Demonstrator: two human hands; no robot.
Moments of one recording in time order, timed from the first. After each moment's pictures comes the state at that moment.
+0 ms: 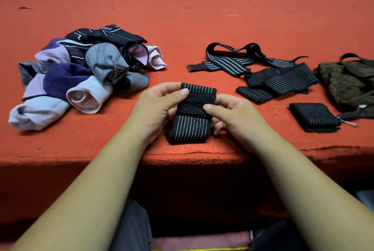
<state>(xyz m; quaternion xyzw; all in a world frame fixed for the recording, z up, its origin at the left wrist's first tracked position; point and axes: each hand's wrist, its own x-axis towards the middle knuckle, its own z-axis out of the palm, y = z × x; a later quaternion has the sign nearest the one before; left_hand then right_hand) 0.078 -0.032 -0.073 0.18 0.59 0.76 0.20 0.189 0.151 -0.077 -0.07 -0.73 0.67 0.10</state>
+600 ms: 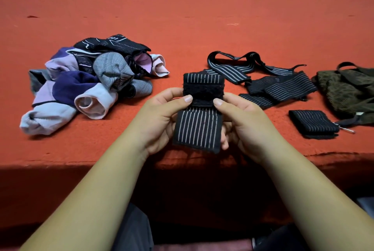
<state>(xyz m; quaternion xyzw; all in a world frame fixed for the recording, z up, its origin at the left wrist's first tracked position) 0.096 -0.043 -0.059 0.18 0.52 0.79 0.28 0.207 0.137 -0.053 -0.03 -0.64 0.77 0.08</state>
